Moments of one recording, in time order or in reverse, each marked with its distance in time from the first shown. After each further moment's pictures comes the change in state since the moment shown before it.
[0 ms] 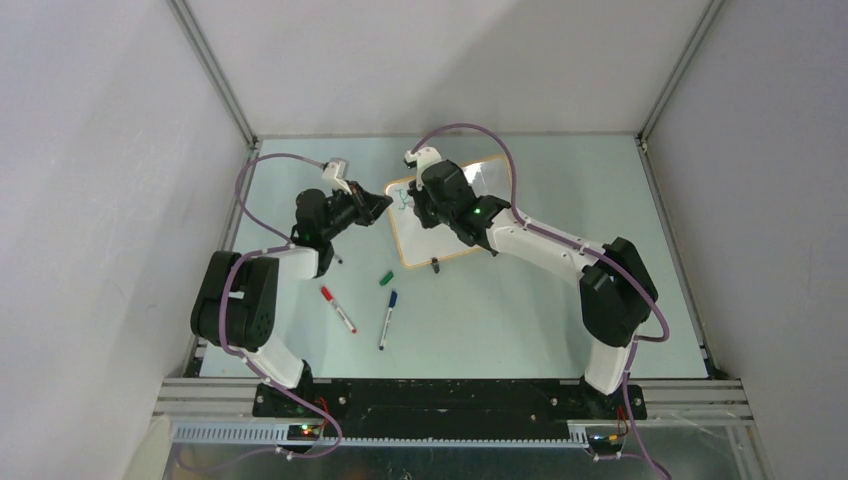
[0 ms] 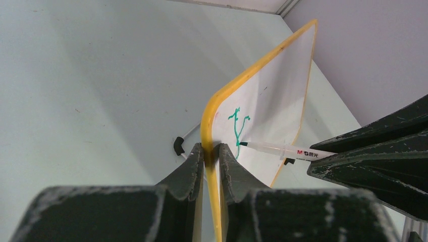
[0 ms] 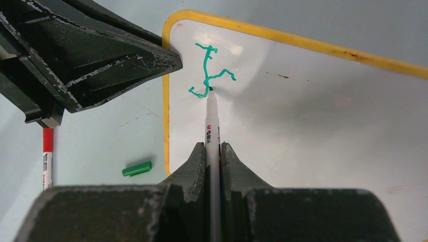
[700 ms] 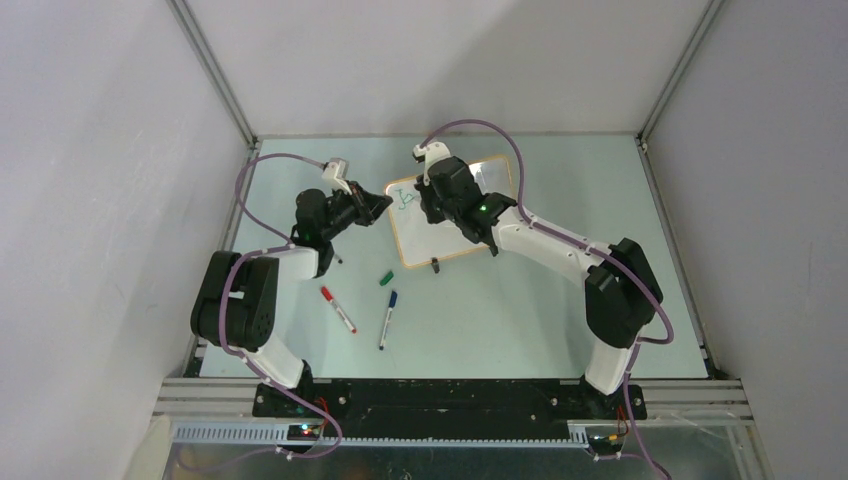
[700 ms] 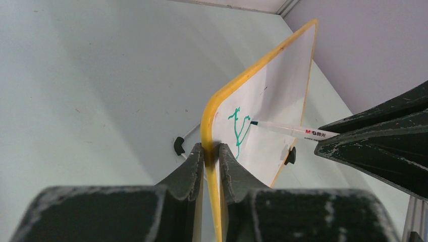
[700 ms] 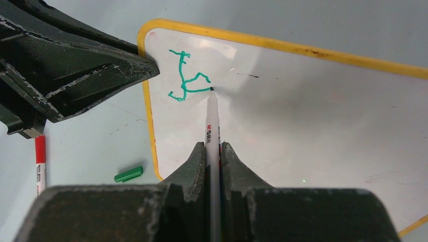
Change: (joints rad) left arm 0.000 0.000 0.000 0.000 0.000 0.002; right arm -0.023 -0.021 -0.008 -0.005 0.033 0.021
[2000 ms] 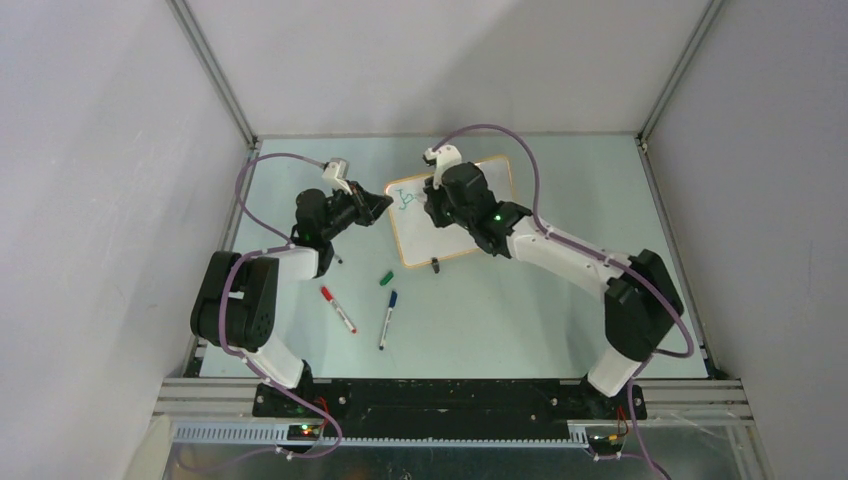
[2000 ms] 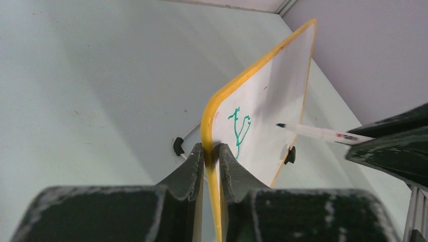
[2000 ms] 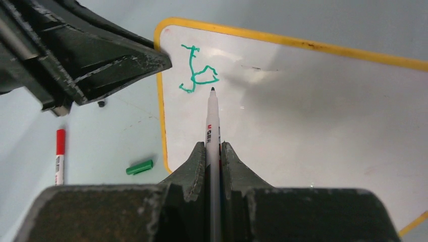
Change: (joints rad) left arm -0.001 0.000 0.000 0.002 0.001 0.008; right arm -0.002 -0.078 -0.087 0.068 -0.042 0.010
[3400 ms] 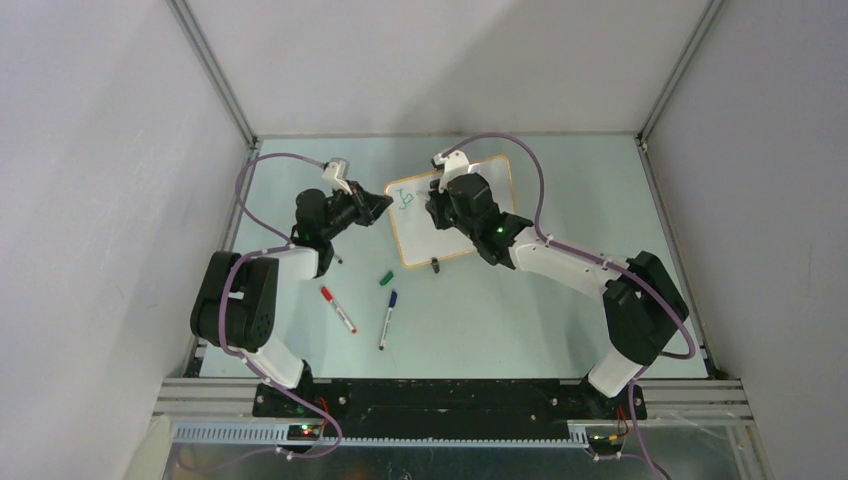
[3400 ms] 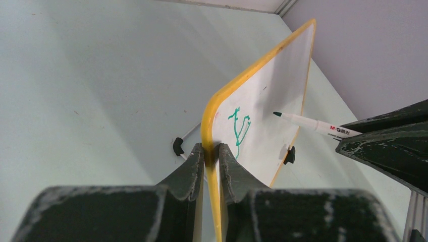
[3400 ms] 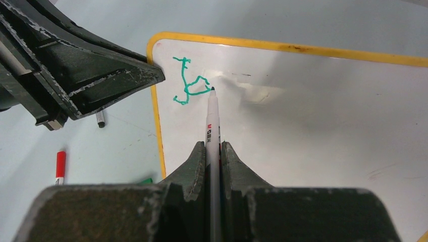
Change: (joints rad) left arm 0.000 -0.002 0.000 0.000 0.000 0.000; right arm 0.002 -0.065 -0.171 0.227 0.045 0.034
